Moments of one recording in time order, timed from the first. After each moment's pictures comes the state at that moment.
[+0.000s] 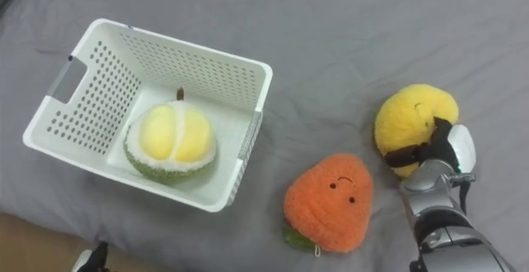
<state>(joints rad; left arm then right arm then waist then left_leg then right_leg) -0.03 0.22 -0.17 1.06 0.07 0.05 0.27 -0.56 -0.43 0.17 1.29 0.04 -0.02 -0.46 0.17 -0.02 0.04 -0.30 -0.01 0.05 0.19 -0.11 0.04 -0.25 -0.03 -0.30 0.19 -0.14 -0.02</state>
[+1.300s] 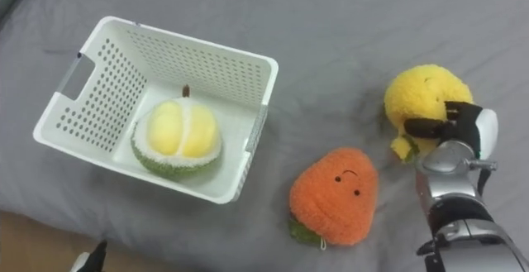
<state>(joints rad) 0.00 0.24 -0.17 1.08 0.05 0.01 0.27 -0.52 -0.46 0.09 1.00 0.18 -0.02 -0.50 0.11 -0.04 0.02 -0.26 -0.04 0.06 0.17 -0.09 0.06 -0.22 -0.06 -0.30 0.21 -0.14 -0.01</state>
